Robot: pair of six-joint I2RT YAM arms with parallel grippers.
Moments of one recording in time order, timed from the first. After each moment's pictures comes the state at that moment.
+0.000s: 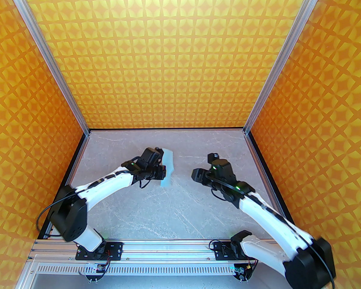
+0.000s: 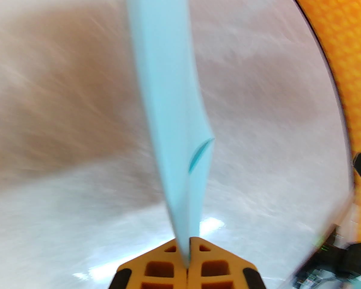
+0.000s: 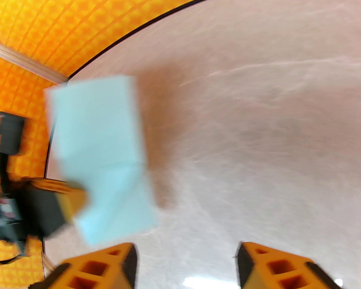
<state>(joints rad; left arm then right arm) -0.73 1.60 1.28 -0.61 -0.05 -0.47 0.40 1.00 0.72 -0.39 -0.08 0.63</state>
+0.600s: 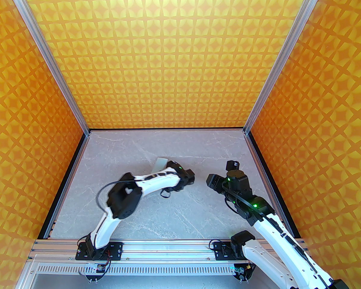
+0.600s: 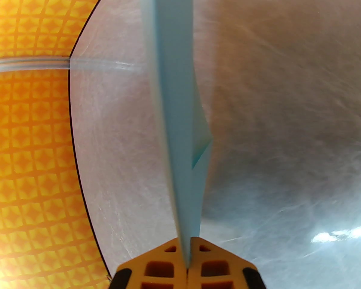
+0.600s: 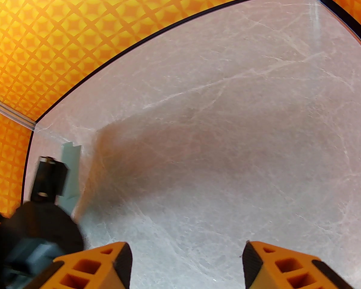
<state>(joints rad) -1.00 2.28 1.82 -1.37 -0.80 -0.64 0.34 0.75 0.65 -0.56 0.09 0.63</state>
